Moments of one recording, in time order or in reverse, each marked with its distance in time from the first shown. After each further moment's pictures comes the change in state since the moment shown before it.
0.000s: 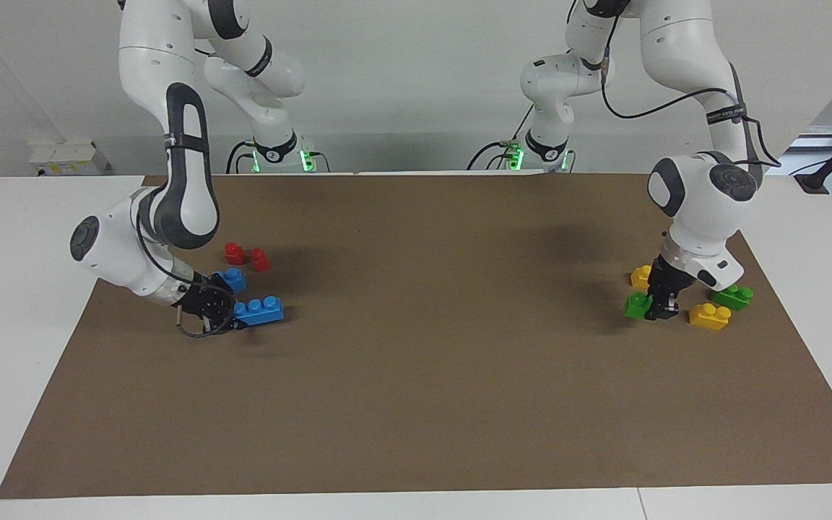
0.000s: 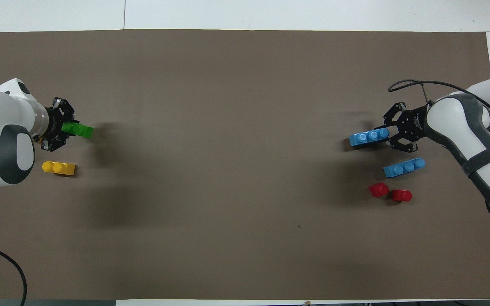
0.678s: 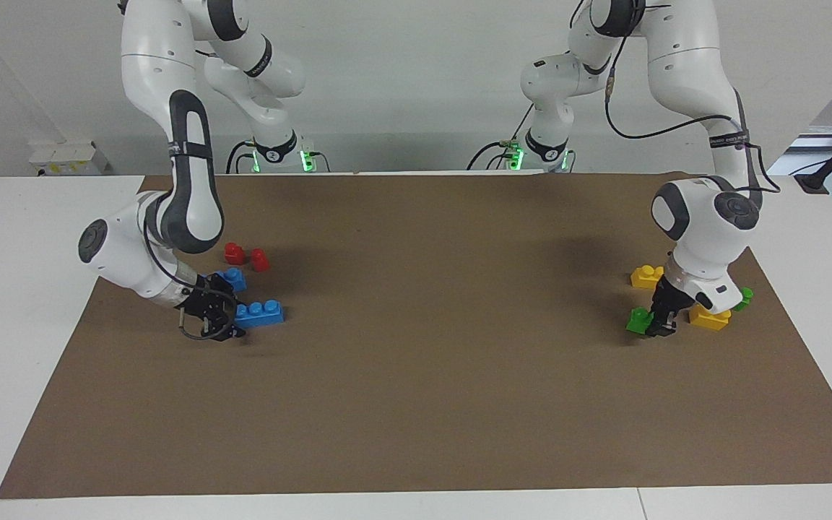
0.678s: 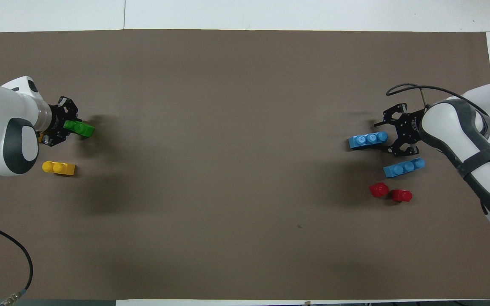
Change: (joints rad) left arm 0.024 0.103 -0.001 0.065 0.000 0.015 0.168; right arm -0.002 0.002 0.003 -0.030 0.000 0.047 0.000
